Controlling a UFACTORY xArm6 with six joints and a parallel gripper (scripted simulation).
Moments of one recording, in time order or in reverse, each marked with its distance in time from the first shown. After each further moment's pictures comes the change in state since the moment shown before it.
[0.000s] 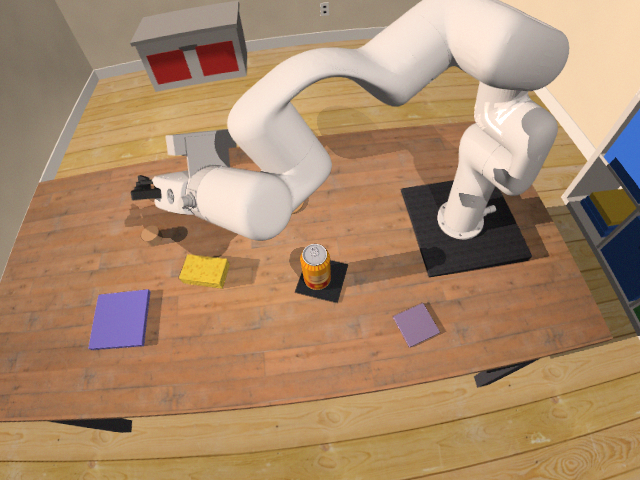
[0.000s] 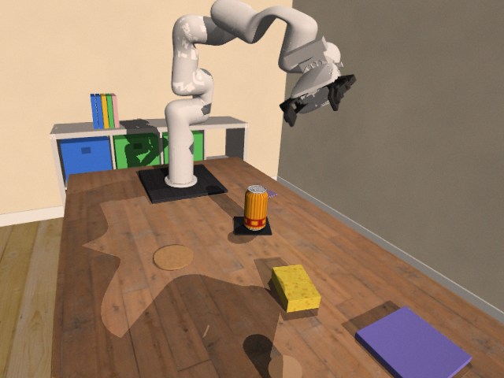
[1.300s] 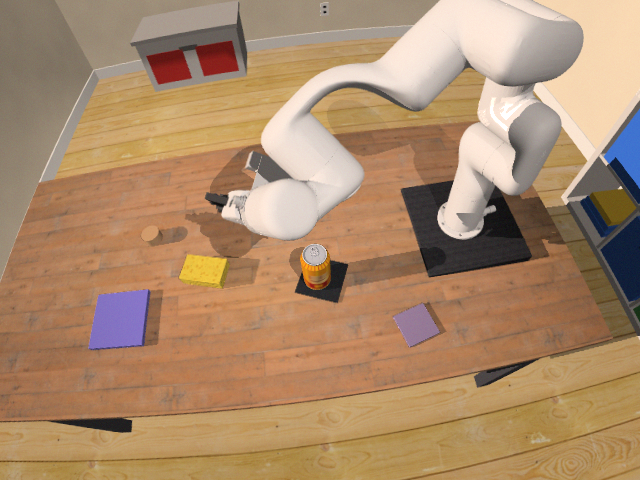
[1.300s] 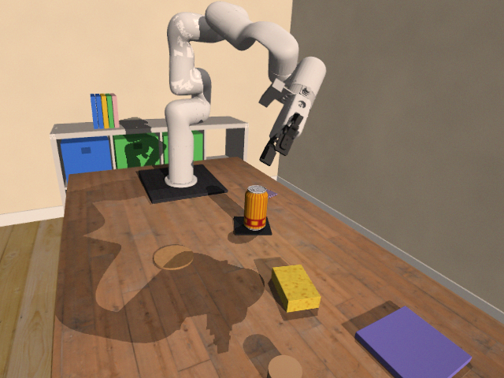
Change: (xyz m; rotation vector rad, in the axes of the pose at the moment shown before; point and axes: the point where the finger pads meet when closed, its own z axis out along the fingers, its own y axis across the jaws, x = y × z) arm -0.079 0.135 -0.017 -0.403 -0.164 0.475
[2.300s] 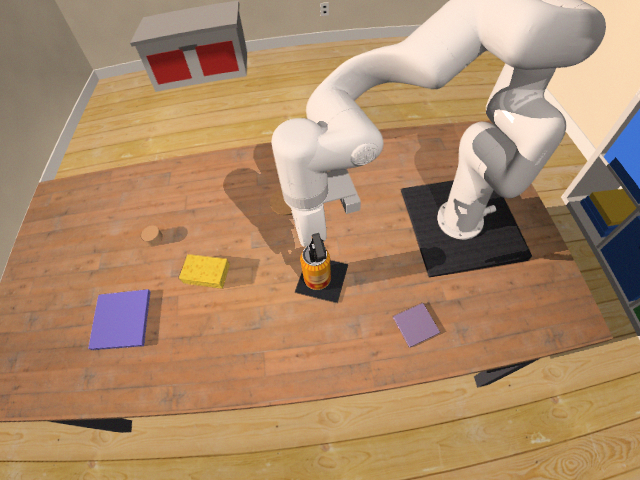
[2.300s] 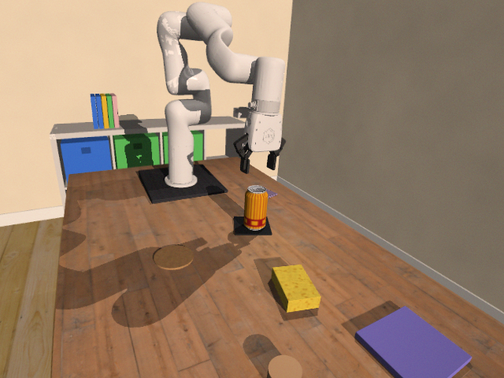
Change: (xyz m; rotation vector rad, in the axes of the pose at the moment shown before) arm -0.011 0.143 -0.012 -0.771 -0.091 1.054
